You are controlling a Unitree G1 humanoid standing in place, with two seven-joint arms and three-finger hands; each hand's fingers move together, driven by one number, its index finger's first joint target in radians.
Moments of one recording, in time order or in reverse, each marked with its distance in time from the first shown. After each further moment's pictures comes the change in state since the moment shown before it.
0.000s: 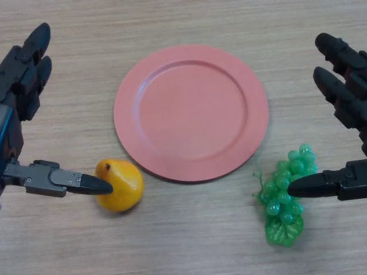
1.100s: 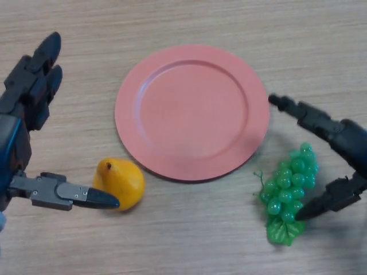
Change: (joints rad) left arm 0.050 -0.034 -0.009 -0.053 0.006 0.019 -0.040; right arm -0.142 -0.100 0.079 0.863 -0.468 -0.879 0.291
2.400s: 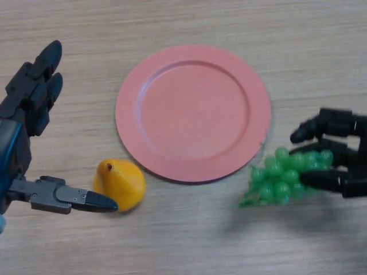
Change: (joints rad) left arm 0.009 -0.001 0.004 0.013 0.000 0.000 -0.008; right arm -0.022 -0.019 -0.118 -0.411 0.586 0.978 0.013
